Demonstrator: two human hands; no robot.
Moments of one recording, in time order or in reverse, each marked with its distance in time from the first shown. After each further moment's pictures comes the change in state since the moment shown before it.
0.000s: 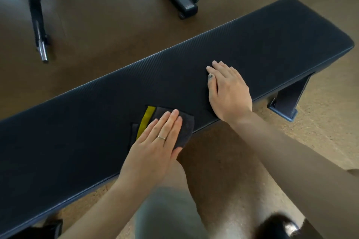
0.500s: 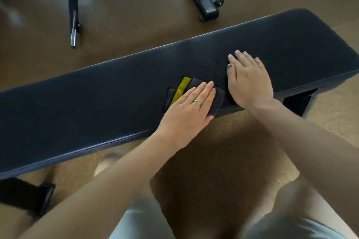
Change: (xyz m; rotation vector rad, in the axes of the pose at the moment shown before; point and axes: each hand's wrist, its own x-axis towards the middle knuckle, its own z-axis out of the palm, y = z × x) left_hand 0.138 0.095 -0.009 0.022 0.025 -0.043; right_hand 0.048 0.111 -0.031 -0.080 -0.162 -0.115
